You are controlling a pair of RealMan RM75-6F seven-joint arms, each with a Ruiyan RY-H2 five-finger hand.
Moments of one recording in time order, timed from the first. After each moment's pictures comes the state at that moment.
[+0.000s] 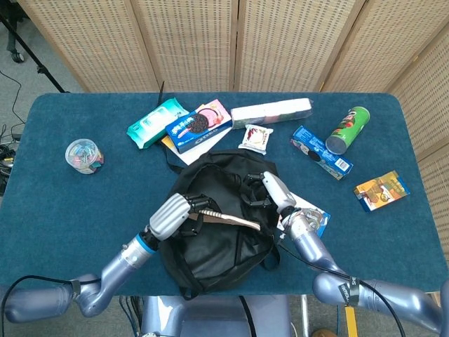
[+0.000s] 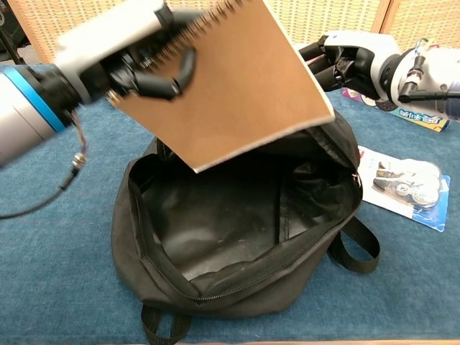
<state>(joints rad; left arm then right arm) -0.74 -1.60 -0.09 -1.50 1.64 1.28 -0.40 0.75 -1.50 0.36 -1.67 -0.86 0.89 0.21</state>
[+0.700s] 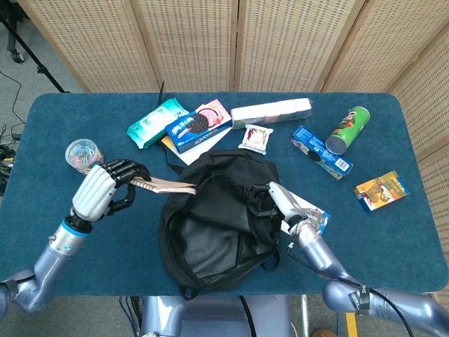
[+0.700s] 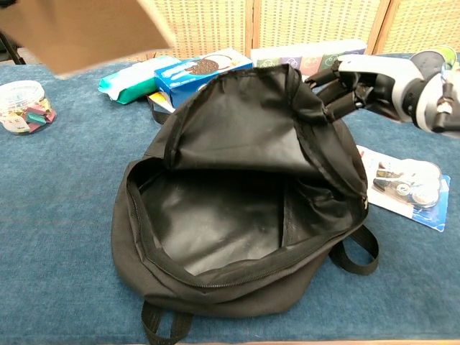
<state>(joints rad) -0.58 -1.33 -0.11 -1.42 1.68 1.51 -0.28 0.69 -1.45 0.28 -1.68 -0.97 0.84 0.24</state>
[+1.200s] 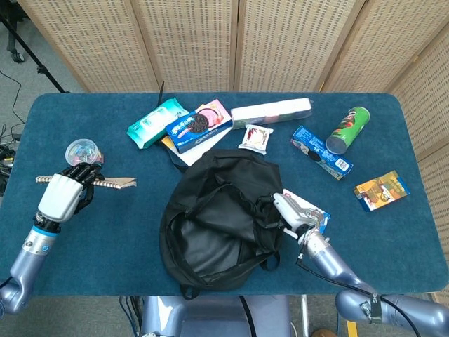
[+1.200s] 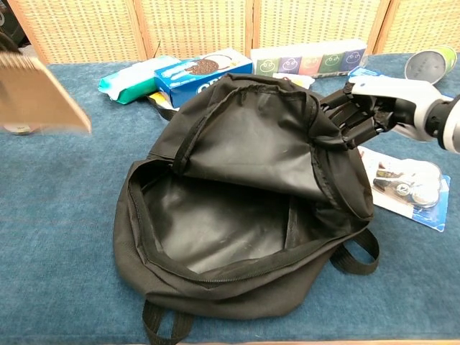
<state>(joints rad) -0.46 -1.57 -0.05 -0.81 1.63 1.51 -0.32 0.65 -1.41 0.22 -1.67 -1.14 0.82 0.29</state>
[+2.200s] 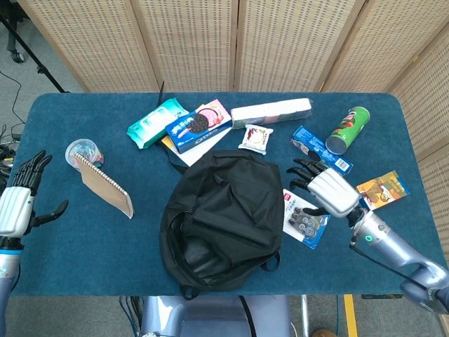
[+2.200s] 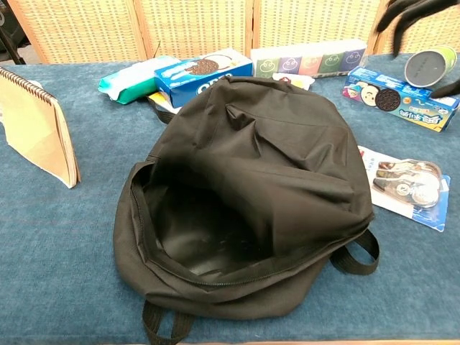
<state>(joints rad) -0.28 -1.21 -0.09 -1.46 1.47 1.51 -0.33 0.63 -1.18 0.10 -1.25 -1.82 1.22 0.30</state>
